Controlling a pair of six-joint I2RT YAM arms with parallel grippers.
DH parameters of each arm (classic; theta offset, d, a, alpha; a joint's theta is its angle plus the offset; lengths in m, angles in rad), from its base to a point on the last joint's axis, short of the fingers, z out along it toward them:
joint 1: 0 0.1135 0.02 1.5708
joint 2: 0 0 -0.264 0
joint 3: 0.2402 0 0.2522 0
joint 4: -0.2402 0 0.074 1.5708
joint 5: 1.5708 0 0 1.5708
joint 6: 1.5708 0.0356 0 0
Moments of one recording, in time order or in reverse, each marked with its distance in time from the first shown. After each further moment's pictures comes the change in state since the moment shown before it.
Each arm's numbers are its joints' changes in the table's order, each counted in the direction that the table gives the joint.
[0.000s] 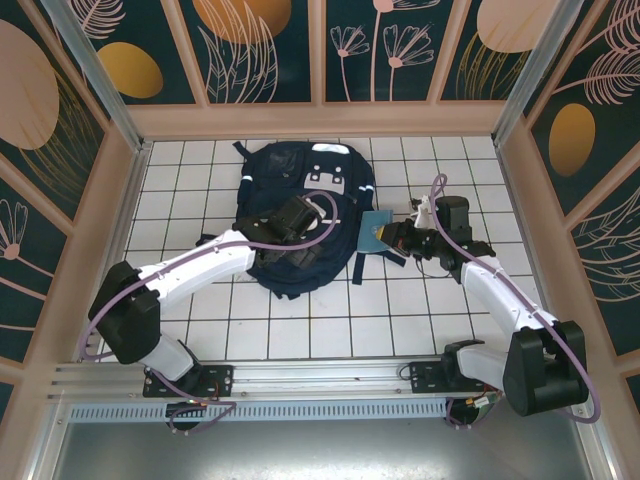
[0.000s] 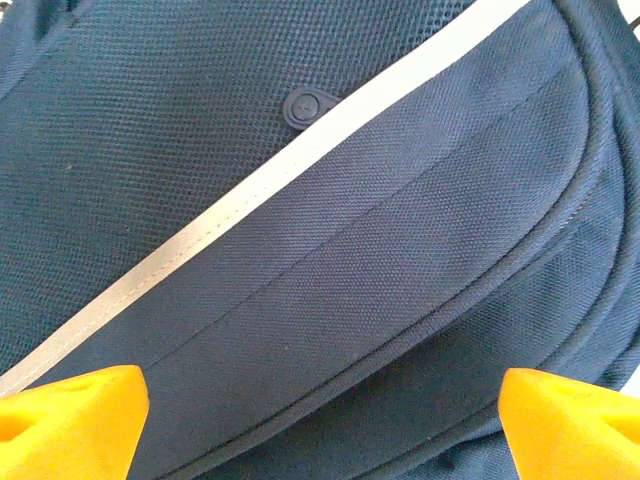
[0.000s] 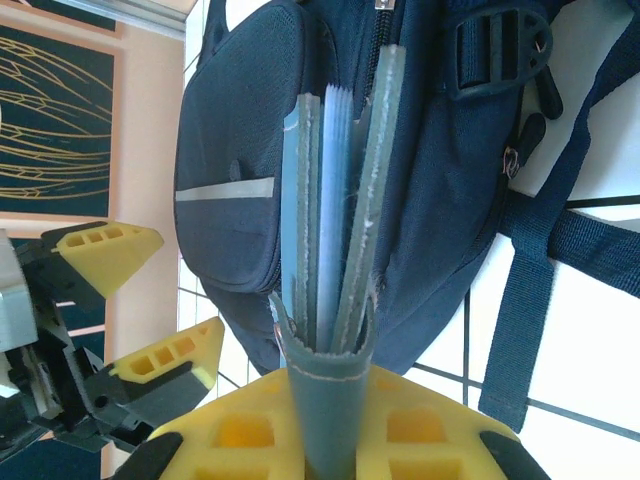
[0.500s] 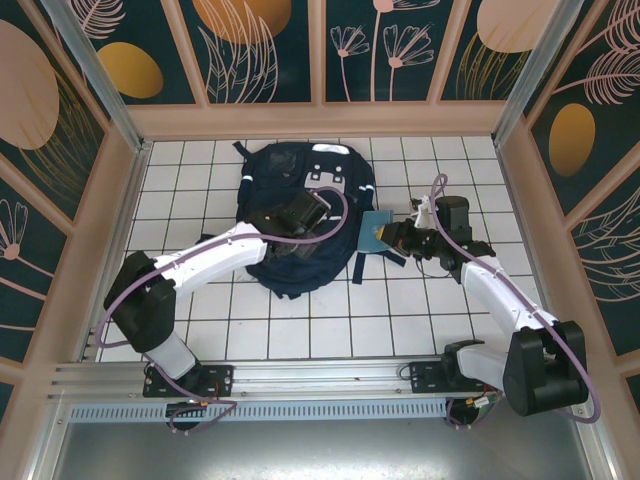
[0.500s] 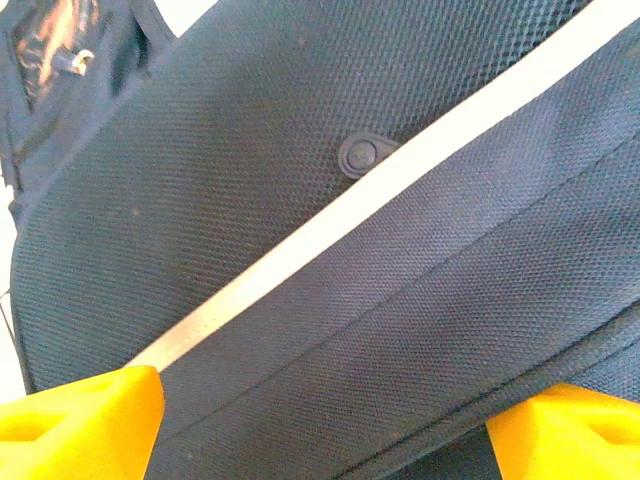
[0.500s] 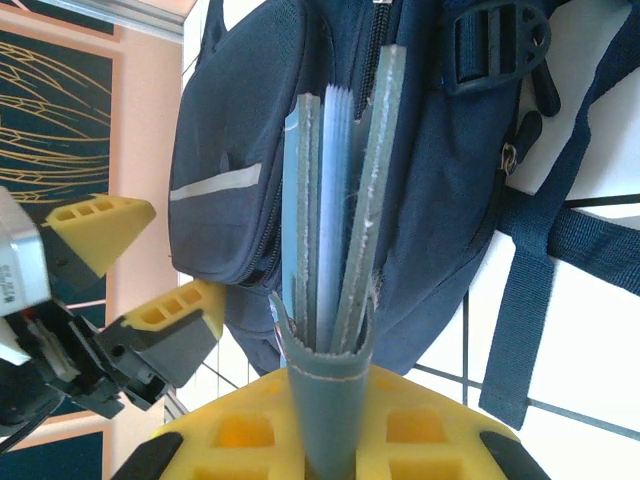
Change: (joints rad) left arm -0.001 -0.081 0.092 0.000 -0.130 0.028; right arm 0.000 0.000 0.000 0.000 0.003 0.008
